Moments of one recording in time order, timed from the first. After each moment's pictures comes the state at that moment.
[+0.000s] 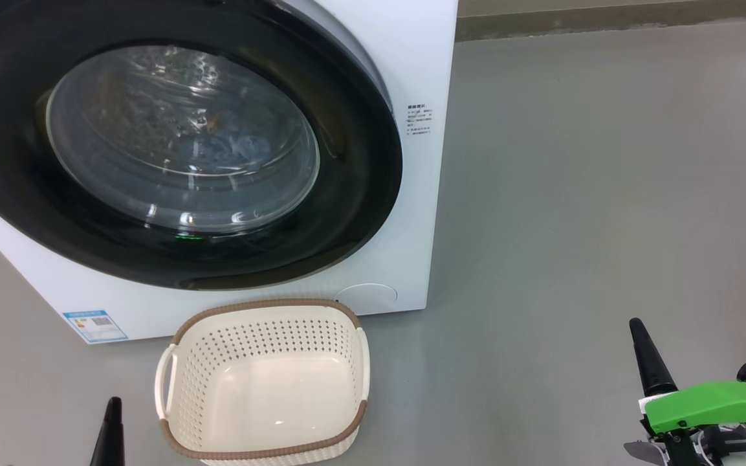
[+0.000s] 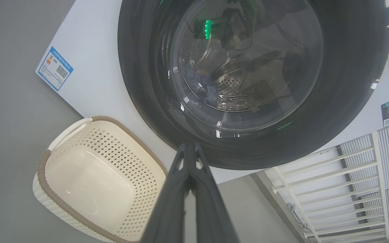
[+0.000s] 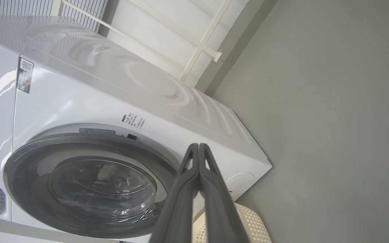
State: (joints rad) left arm -0.01 0.11 0.05 0.31 -1.14 -0.13 -0.03; right arm -0.07 -0.07 -0.03 0.32 1.13 0.13 -0.04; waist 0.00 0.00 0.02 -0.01
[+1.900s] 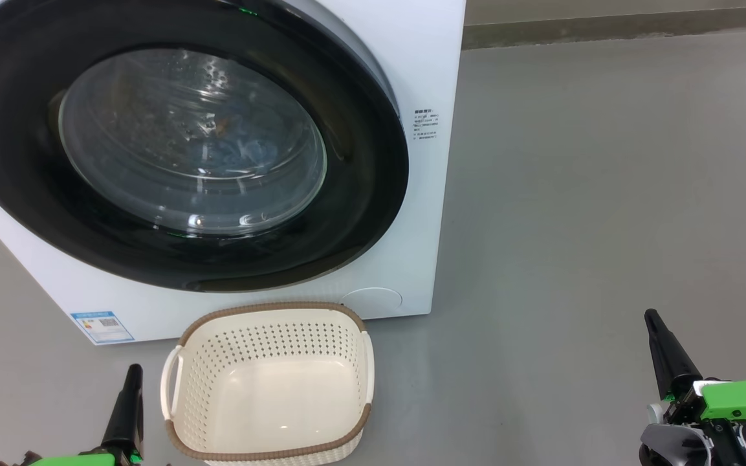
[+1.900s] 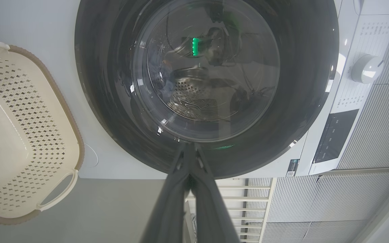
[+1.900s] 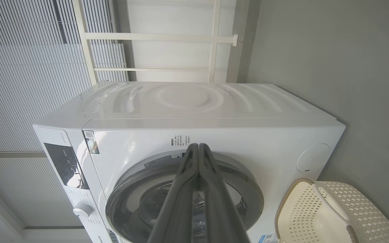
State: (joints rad) left arm -0.07 0.04 0.08 0.28 -1.60 -0.13 0.11; right arm -0.07 -0.04 -0.13 0.27 1.61 0.13 0.11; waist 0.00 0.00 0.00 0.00
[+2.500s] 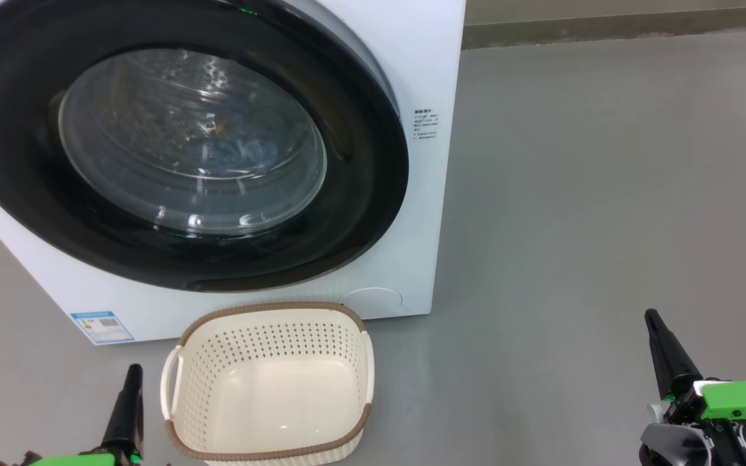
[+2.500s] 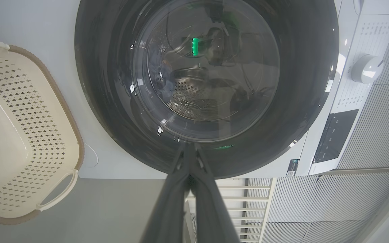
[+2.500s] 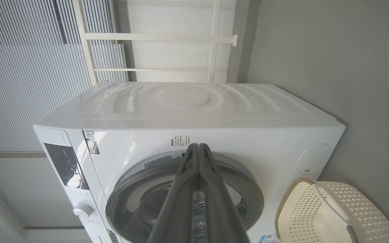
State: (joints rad) left arm -0.07 0.04 0.08 0.28 -1.60 -0.13 0.11; right arm -0.07 -0.04 -0.13 0.27 1.61 0.13 0.11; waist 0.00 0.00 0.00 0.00
